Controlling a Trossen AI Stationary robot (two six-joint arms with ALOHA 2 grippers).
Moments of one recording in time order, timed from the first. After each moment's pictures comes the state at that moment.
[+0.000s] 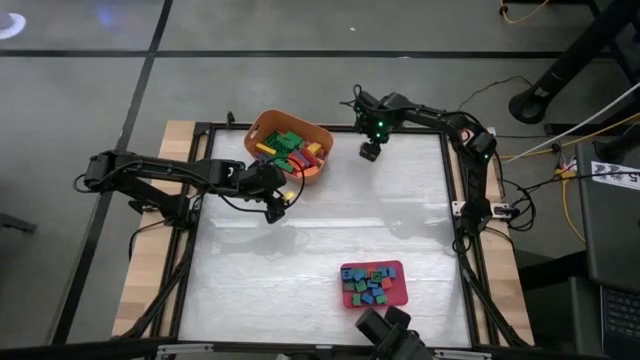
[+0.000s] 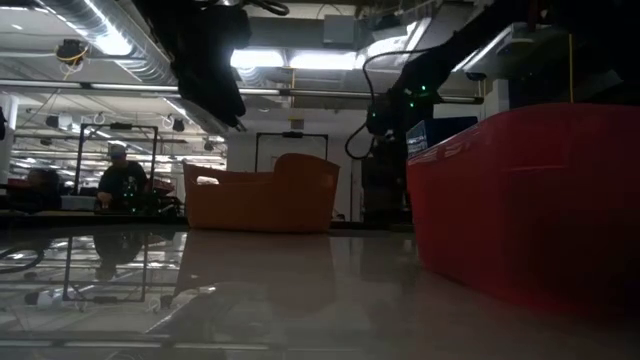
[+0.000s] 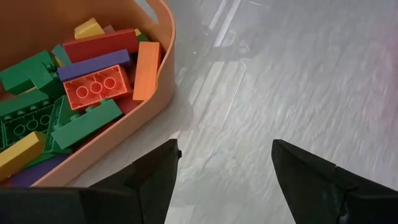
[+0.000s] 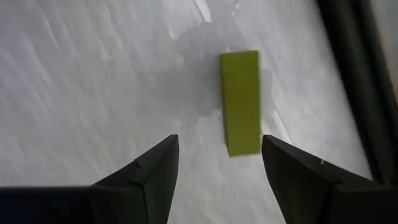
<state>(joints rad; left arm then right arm) 0.03 1.26 0.96 -0.61 -0.27 -0.31 -0.72 2.00 1.56 -1.00 -0.04 -0.25</state>
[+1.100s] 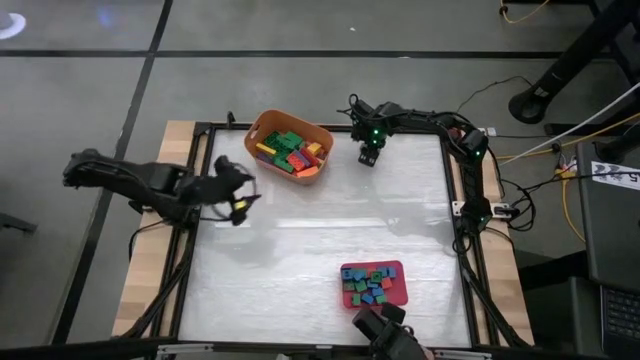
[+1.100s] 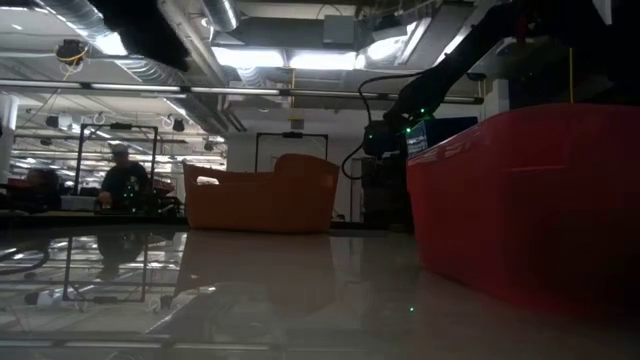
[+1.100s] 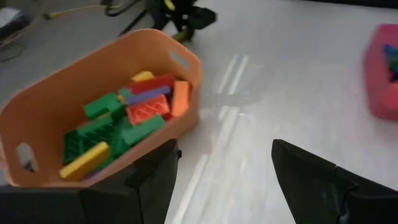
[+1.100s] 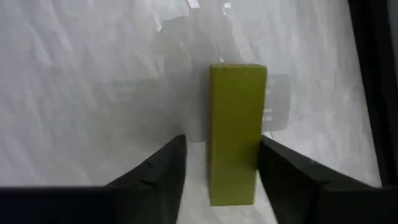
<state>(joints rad) -0.21 0.83 0.83 -0.72 -0.58 -0.33 -0.72 2.08 1.49 -0.84 0.03 -0.32</state>
